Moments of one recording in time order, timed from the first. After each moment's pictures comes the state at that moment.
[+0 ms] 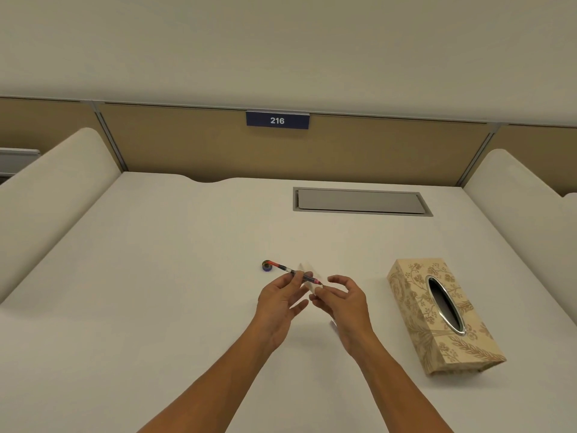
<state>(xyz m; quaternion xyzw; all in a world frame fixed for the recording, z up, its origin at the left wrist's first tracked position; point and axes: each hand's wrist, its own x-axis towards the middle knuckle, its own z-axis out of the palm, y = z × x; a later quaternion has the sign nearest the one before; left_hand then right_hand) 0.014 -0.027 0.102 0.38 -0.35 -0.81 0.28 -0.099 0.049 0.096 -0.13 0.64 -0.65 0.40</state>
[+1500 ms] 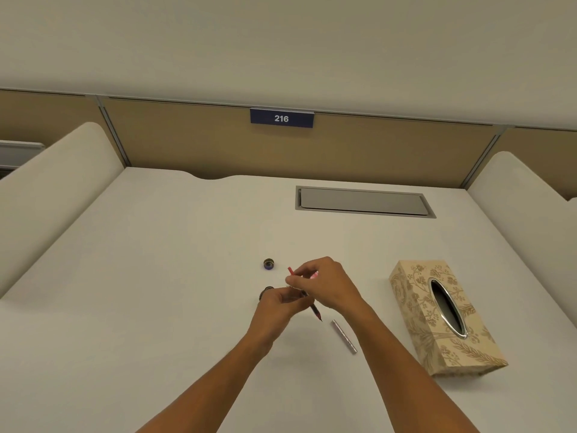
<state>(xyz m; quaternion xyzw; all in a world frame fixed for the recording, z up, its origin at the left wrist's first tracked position) 0.027 -0.027 0.091 0.42 -0.58 -0.67 0.20 -0.103 0.006 0.137 -0.45 0.77 -0.32 0.32</state>
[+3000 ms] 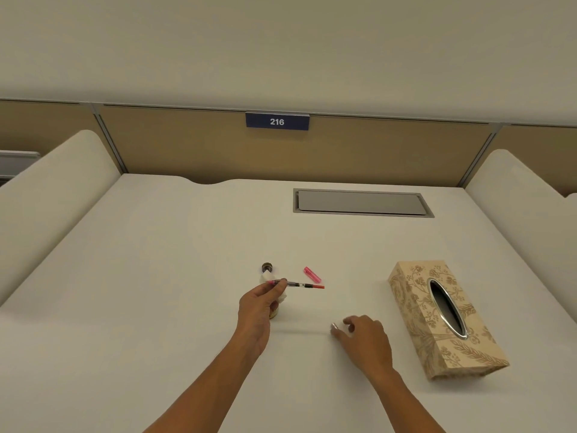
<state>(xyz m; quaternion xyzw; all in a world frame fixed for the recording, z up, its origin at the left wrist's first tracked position) 0.028 -0.052 0.066 0.44 -0.33 -0.75 0.36 -0.142 0.089 0.008 -0.36 0.90 -0.17 0.17</state>
